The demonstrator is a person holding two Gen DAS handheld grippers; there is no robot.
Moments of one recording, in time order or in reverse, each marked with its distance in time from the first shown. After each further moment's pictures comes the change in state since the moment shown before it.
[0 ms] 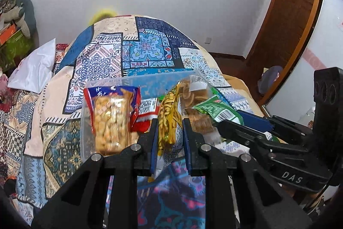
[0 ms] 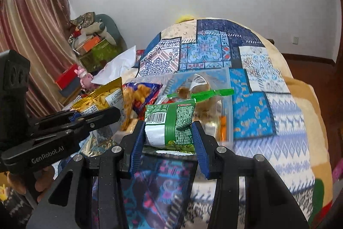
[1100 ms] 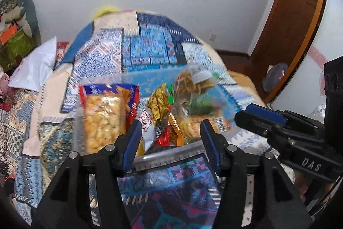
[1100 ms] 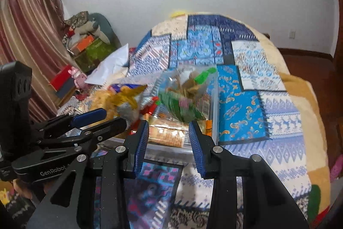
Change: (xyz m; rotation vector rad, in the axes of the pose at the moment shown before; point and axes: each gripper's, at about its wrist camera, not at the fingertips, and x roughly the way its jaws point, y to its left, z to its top) left arm 0.004 -0.007 -0.006 0.007 -0.007 0.031; right arm -0.004 -0.021 0.003 0.026 0.017 -0.010
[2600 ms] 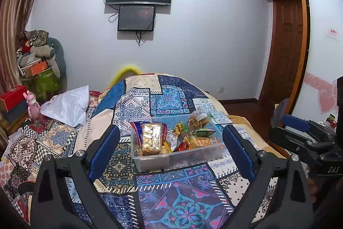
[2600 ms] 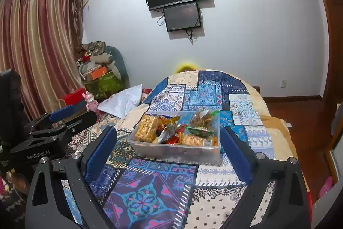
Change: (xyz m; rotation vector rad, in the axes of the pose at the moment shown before) left arm -0.166 0.000 -0.057 0.027 -0.394 0.112; right arm -0.123 0.080 -0.044 -0.131 -0.327 -0.051
